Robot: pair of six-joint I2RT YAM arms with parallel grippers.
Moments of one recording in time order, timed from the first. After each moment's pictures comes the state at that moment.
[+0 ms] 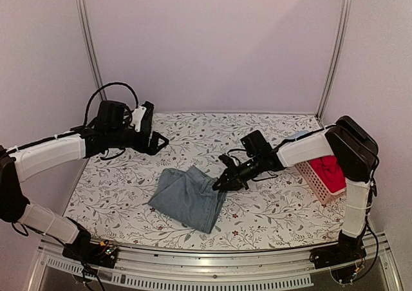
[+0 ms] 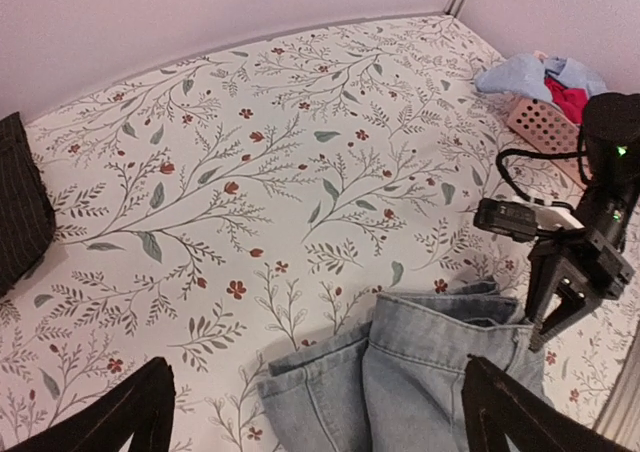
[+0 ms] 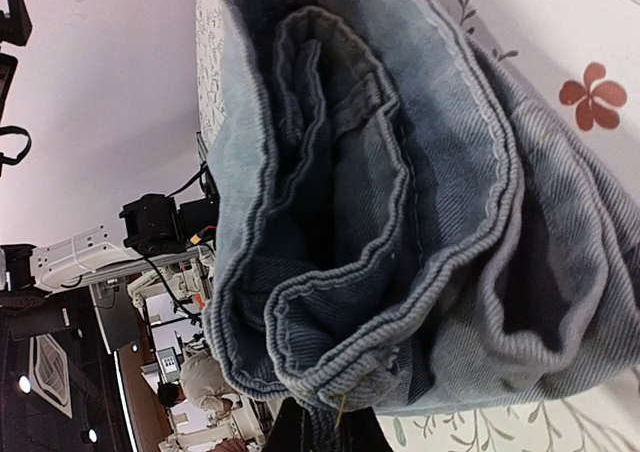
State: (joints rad) left arm -0.45 1.34 0.92 -0.16 0.23 -0.05; right arm 0.72 1.99 1.12 0.01 -0.92 0.82
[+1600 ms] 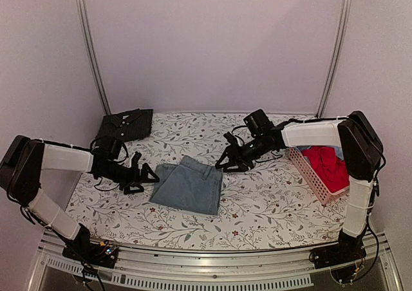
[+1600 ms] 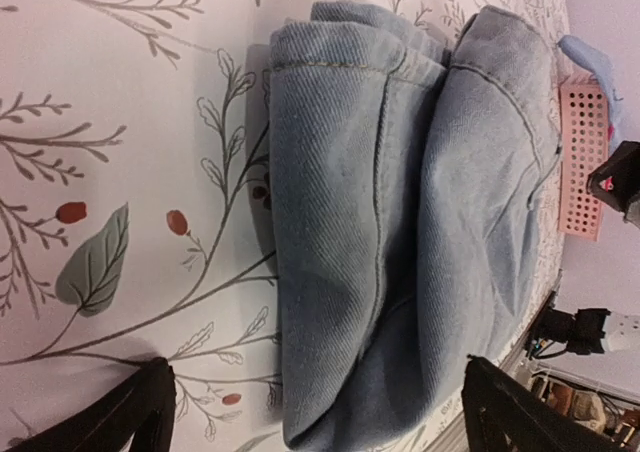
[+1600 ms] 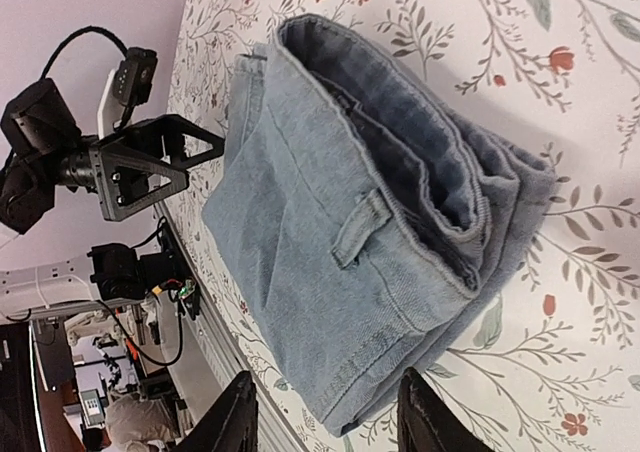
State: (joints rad) left arm -0.24 1.50 0.64 -0.22 0.59 -0.48; right arm 0.64 1.97 1.36 -0.32 -0.73 0.58
